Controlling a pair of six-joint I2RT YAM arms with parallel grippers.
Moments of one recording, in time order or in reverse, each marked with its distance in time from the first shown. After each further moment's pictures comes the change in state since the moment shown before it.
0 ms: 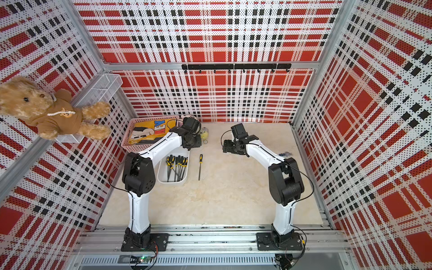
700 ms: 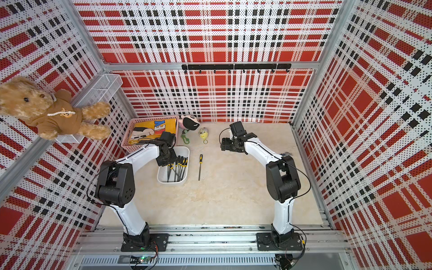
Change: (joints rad) left arm 0.223 -0.224 -0.504 0.061 -0.037 -0.147; right arm 0.000 0.056 0.078 -0.010 -0.029 -0.031
